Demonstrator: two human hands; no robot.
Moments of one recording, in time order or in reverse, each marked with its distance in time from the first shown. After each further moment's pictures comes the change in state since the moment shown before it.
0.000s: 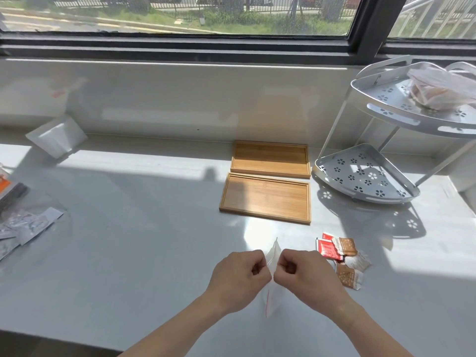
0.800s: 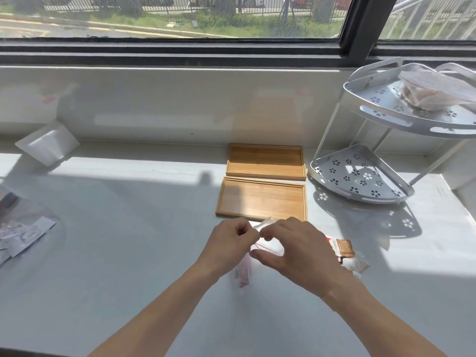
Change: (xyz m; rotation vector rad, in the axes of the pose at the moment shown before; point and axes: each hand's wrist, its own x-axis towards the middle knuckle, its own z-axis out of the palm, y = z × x) left_hand 0.035 0.022 -0.046 -0.375 0.084 -0.133; right_hand 0.023 -0.026 -0.023 -0.313 0.381 -0.460
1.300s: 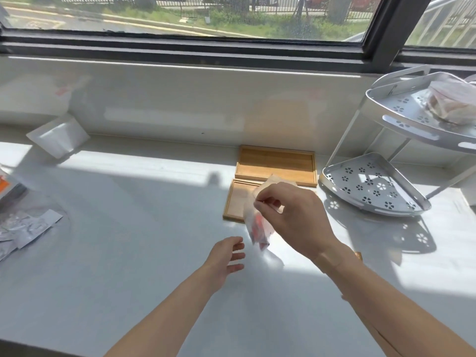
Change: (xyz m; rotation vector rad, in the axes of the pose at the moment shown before) left_hand 0.054 -0.087 0.011 -0.629 0.032 -0.543; right_hand 0.075 -0.007 -0.007 0.248 0.129 -0.008
